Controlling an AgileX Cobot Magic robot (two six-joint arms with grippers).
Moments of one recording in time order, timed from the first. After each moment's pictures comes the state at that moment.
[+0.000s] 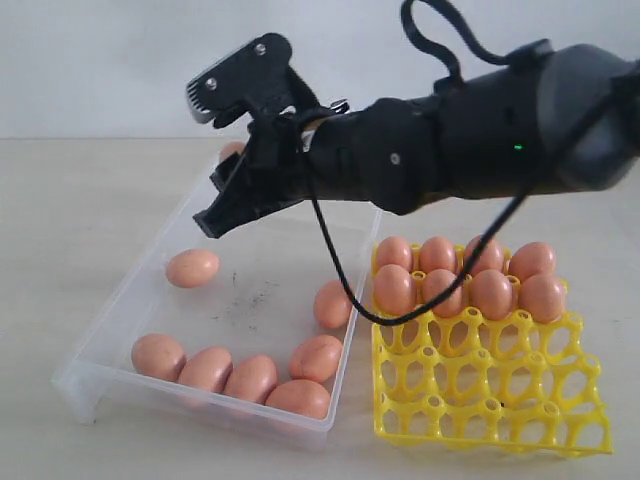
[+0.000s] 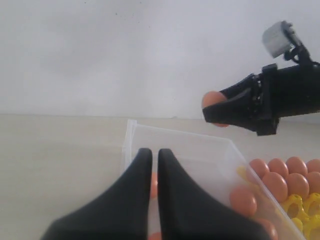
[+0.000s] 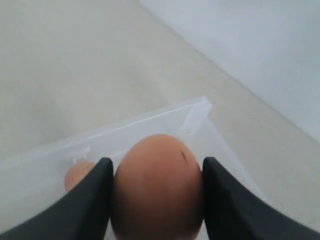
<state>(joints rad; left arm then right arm) -0.33 0.00 0.00 0.20 0.10 -0.37 0.77 1.78 -1.14 0.25 -0.11 -0.44</state>
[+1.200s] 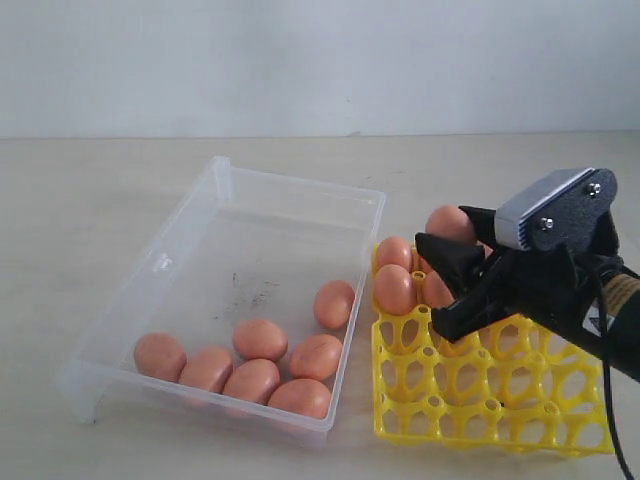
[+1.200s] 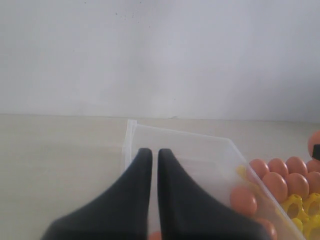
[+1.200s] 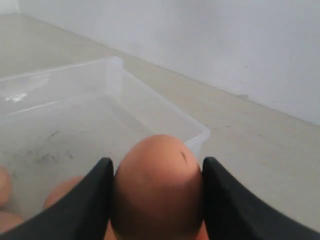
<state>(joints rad) -0.33 0.00 0.00 0.20 0.10 -0.37 0.32 1.62 -0.31 -0.33 -1.05 0.01</state>
